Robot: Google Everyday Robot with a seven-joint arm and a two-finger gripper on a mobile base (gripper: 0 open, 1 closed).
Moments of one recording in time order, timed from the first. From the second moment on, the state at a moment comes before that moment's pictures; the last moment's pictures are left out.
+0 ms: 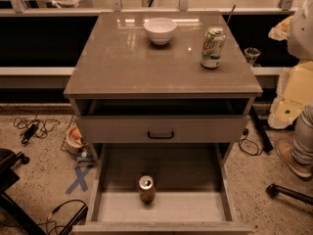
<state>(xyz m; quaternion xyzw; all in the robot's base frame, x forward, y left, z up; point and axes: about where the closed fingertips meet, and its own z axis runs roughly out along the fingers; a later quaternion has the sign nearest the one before) 0.438 -0.215 0.984 -0.60 0.78 -0.04 0.17</state>
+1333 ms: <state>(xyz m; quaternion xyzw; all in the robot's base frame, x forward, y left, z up) 0.448 -0.210 0.812 -0.56 0.74 0.14 0.34</state>
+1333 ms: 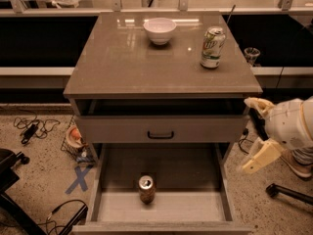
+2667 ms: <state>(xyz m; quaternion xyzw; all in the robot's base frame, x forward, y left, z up) 0.484 -0.100 0.677 -0.54 0.62 0.25 0.52</state>
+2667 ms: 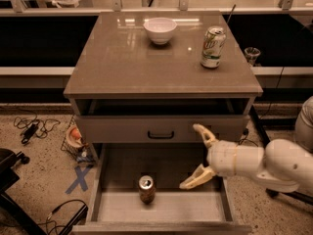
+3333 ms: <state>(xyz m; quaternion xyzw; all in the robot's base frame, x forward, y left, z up) 0.515 -0.031 0.523 -0.52 0.60 0.30 0.53</state>
